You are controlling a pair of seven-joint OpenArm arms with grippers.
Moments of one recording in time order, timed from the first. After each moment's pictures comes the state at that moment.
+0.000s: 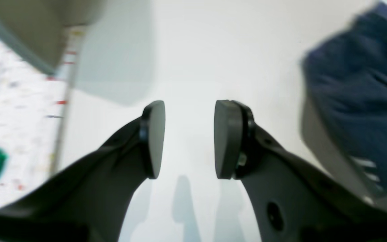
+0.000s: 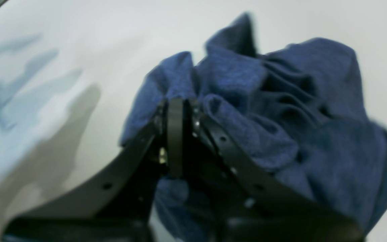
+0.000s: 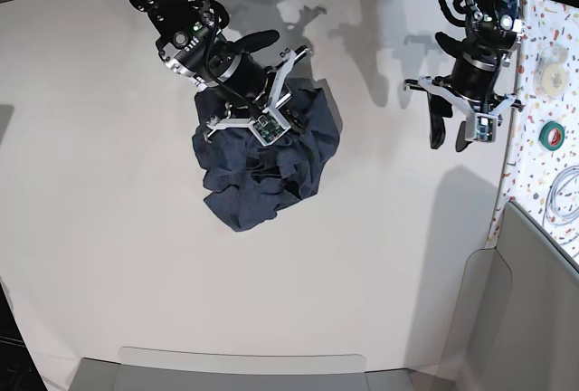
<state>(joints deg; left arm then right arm) 24.3 -20.1 -9.9 117.0 -18.3 -5.6 32.1 -5.0 14.3 -31.1 115.5 10.7 7.8 -42.6</state>
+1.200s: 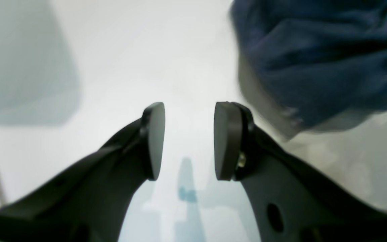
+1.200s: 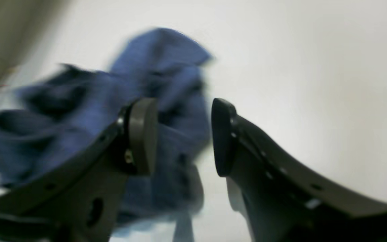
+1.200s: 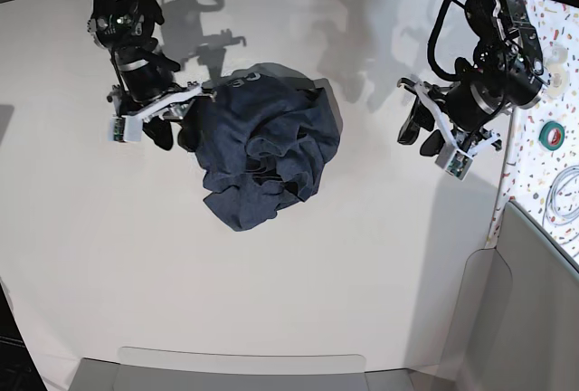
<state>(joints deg) 6.6 -13.0 -16.8 116.9 -36.7 -32.7 72.7 -21.0 6.2 6.2 116.0 27.1 3.5 -33.1</state>
